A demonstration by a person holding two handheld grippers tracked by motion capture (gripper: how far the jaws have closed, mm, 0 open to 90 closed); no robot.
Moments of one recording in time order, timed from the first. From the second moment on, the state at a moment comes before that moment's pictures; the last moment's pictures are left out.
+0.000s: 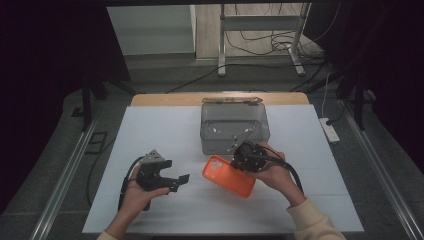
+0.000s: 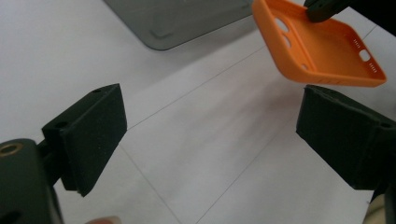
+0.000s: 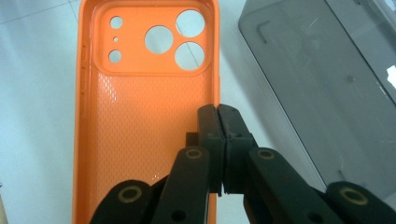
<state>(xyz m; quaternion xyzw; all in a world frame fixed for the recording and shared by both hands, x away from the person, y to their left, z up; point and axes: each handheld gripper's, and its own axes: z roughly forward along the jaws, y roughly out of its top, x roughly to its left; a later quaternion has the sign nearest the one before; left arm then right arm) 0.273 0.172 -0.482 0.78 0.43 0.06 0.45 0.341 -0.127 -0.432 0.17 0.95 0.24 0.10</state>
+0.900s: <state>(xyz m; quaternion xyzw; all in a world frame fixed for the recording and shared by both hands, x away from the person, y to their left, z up) 0.284 0.154 -0.472 0.79 0.41 0.04 0.45 0.340 -0.125 -0.433 0.17 0.95 0.24 0.10</state>
